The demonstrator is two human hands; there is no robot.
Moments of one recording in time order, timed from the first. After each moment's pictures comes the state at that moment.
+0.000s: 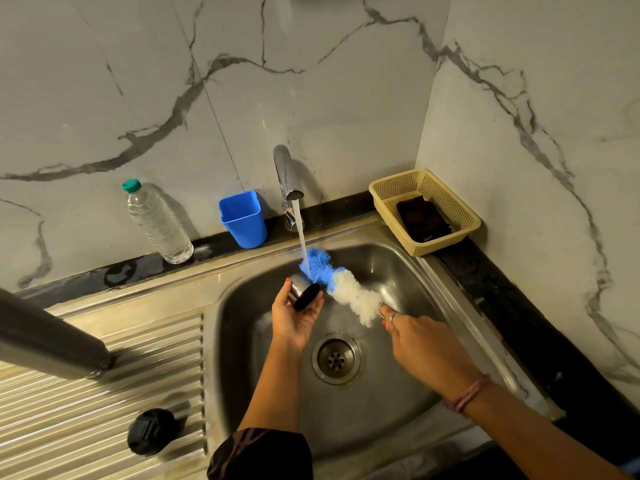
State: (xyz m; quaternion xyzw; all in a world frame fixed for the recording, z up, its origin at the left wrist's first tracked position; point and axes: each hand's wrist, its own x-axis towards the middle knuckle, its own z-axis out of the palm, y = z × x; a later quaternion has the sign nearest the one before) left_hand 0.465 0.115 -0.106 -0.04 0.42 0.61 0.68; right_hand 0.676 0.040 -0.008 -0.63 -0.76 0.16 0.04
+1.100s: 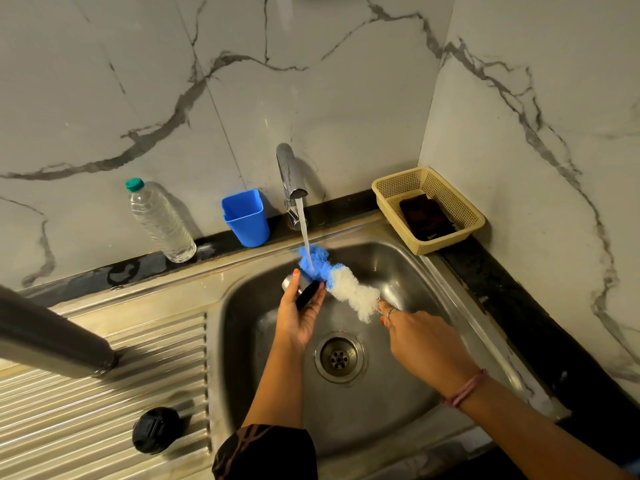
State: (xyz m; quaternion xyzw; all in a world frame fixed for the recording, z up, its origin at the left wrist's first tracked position) left_hand 0.468 0.116 -0.093 -0.02 0.38 0.64 0.67; right_hand 0.666 0.041 0.001 -0.63 -0.77 0.12 0.02
